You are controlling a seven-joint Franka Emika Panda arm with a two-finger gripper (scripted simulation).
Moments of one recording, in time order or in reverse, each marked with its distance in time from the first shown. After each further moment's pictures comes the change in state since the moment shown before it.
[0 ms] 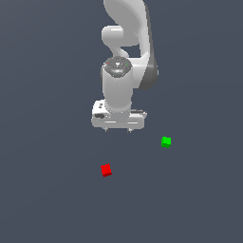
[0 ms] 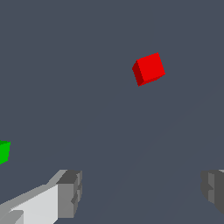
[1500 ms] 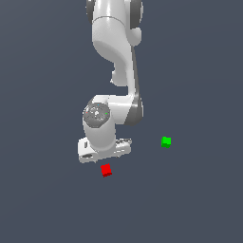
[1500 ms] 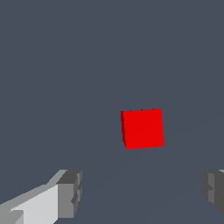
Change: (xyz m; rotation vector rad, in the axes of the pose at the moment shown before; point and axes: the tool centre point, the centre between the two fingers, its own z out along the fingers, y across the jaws) arm 0.094 0.044 0.079 0.012 0.010 -0.261
